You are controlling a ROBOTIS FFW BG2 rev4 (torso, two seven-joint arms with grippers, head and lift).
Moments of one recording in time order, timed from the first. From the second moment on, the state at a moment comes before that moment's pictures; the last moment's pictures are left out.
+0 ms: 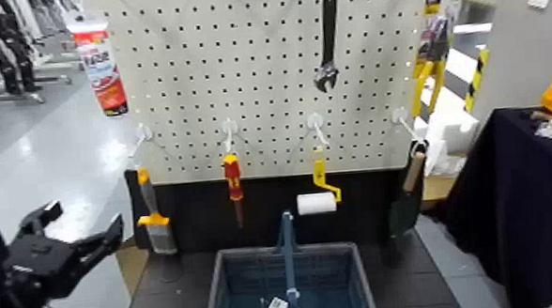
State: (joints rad) left arm 0.17 0.05 0.31 -2.09 -0.01 0.24 -0.51; right arm 0.58 -0.12 0.19 -1.95 -0.10 -0.14 -0.21
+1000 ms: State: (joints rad) left arm -0.10 0.17 0.40 -1.96 0.13 0.35 -0.69; right arm 0.57 -0.13 0.20 -1.94 -0.11 -0.14 -0.19
